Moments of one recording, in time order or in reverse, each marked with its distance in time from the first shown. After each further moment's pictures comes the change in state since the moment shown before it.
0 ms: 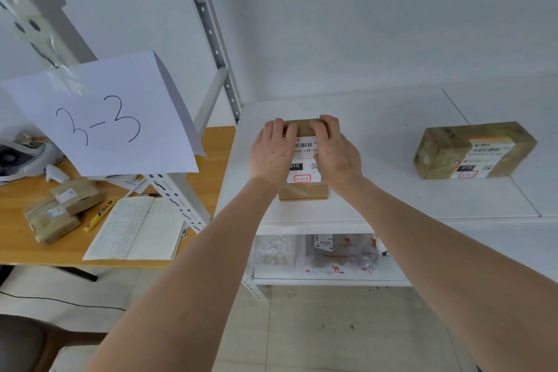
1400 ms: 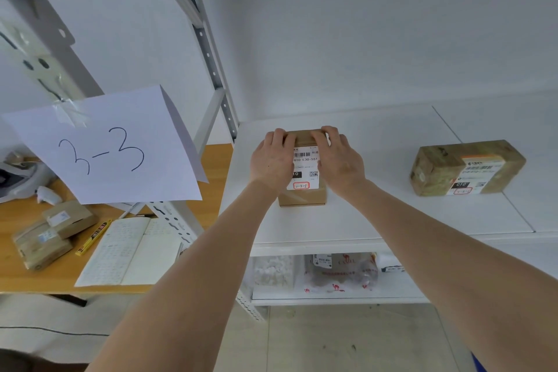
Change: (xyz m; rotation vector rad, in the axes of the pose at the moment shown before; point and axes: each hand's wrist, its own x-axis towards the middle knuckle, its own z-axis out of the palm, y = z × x) left_hand 0.029 -0.006 -0.013 -0.067 -0.283 -0.019; right_hand 0.027 0.010 -0.009 -0.100 -0.017 0.014
